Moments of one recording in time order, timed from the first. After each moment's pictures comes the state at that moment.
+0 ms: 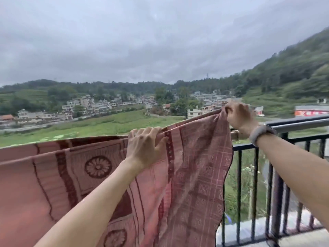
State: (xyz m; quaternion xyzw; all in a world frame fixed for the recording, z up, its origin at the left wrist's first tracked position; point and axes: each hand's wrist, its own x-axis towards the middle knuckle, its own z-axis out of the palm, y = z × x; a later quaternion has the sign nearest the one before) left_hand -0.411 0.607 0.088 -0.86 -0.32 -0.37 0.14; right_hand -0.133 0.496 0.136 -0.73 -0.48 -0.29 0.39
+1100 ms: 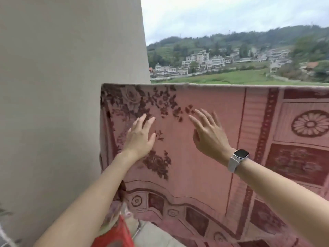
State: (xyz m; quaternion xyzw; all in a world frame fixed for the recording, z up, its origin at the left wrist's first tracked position) left_hand -0.922 0.588 -0.025 -0.69 -0.66 -0.28 0.09; right_hand -0.693 0.637 -0.032 -0.42 -0.81 -0.21 0.35
